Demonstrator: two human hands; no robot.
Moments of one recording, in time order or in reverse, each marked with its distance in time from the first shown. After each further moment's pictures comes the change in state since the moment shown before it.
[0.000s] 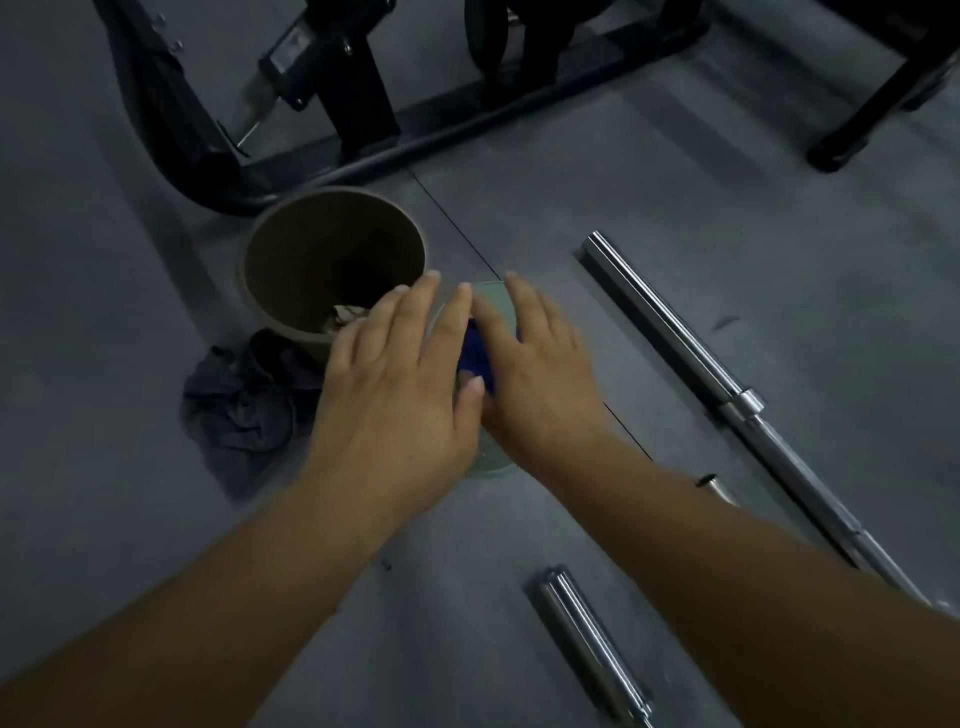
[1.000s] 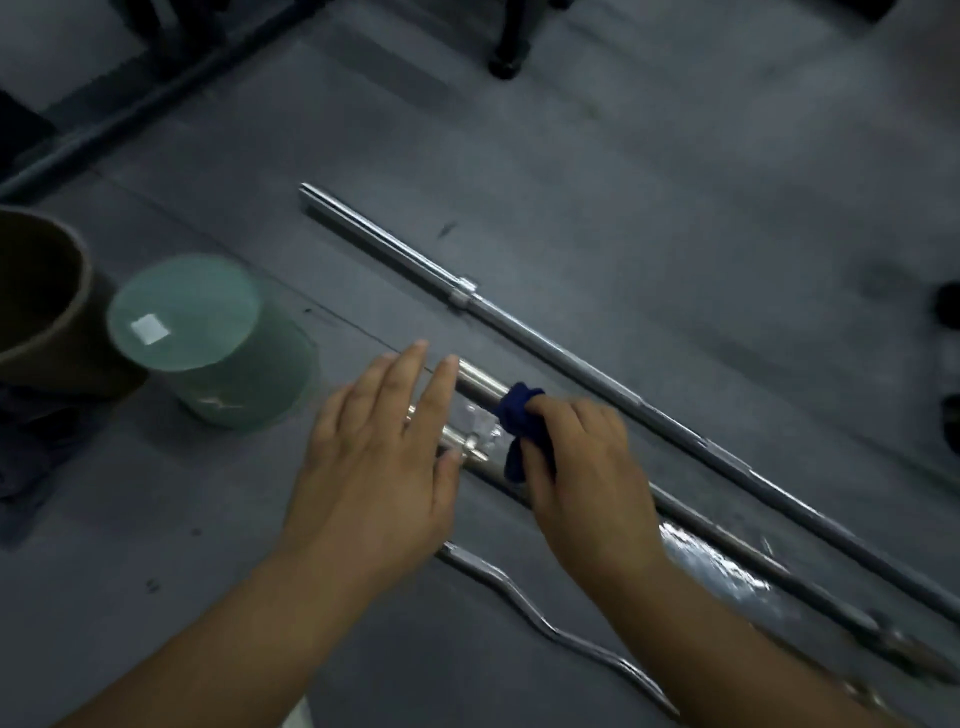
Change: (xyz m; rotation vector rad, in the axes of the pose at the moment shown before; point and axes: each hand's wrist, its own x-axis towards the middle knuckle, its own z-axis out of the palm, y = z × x) left_hand -0.141 0.278 -0.036 -0.087 -0.212 0.458; right_hand -0.364 0.131 -0.171 0.087 0.245 0.548
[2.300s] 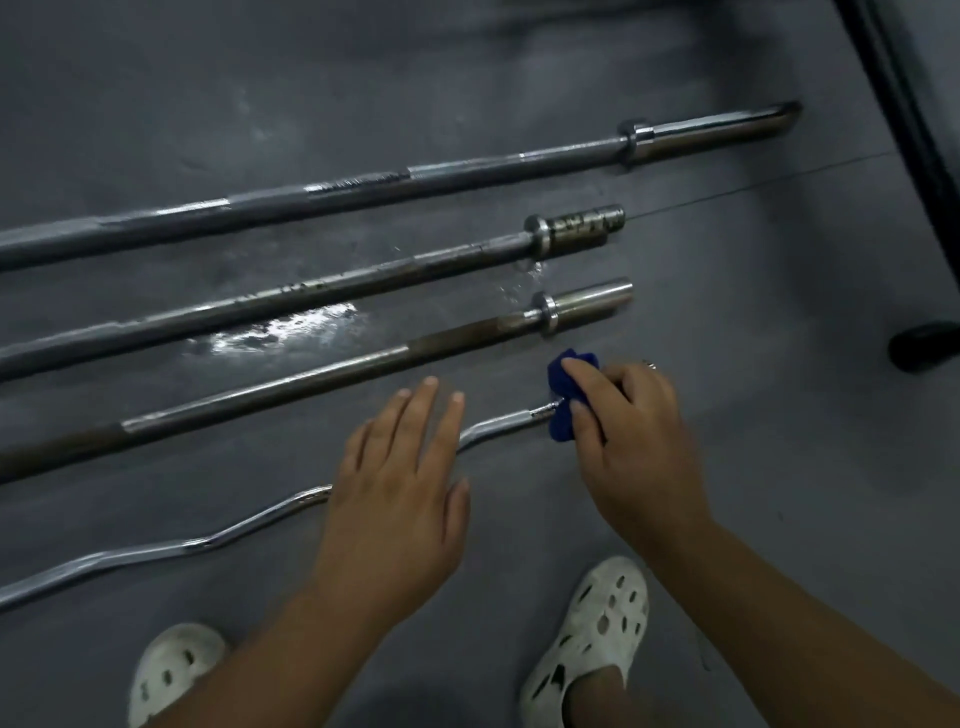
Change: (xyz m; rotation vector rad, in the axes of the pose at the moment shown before) left_hand -0.156 0.480 0.334 0.030 -0.507 0.742; right_hand -0.483 0.448 -0.091 -0.106 0.214 0.820
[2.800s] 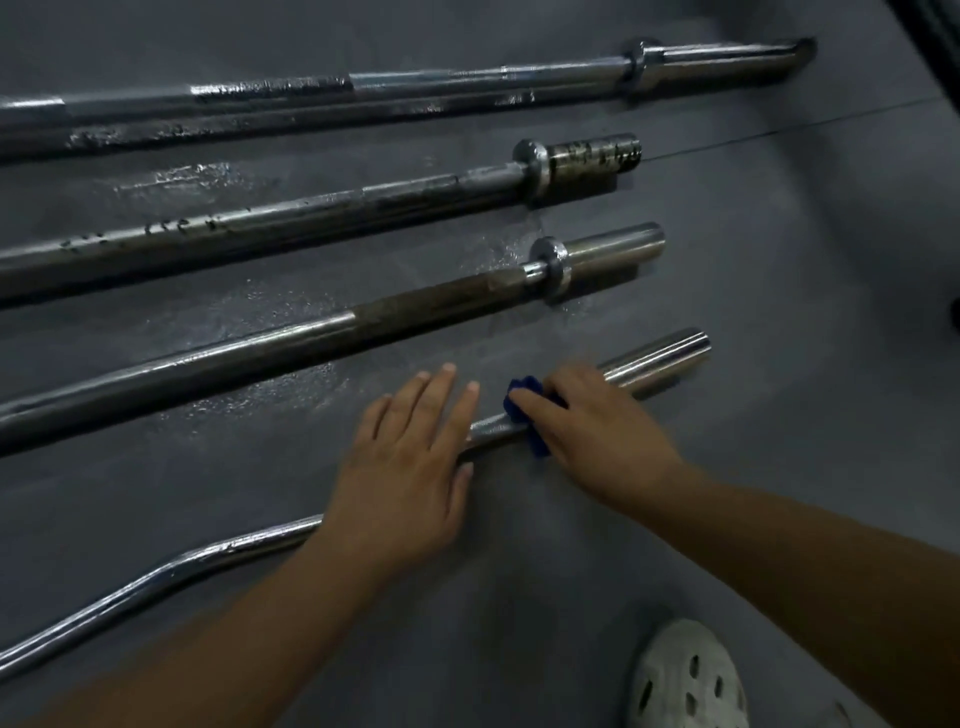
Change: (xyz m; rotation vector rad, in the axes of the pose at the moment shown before) left_hand 0.083 -0.066 0.224 0.108 0.007 0.205; right_hand 0.001 0.122 0.212 -0.337 -0.276 -0.356
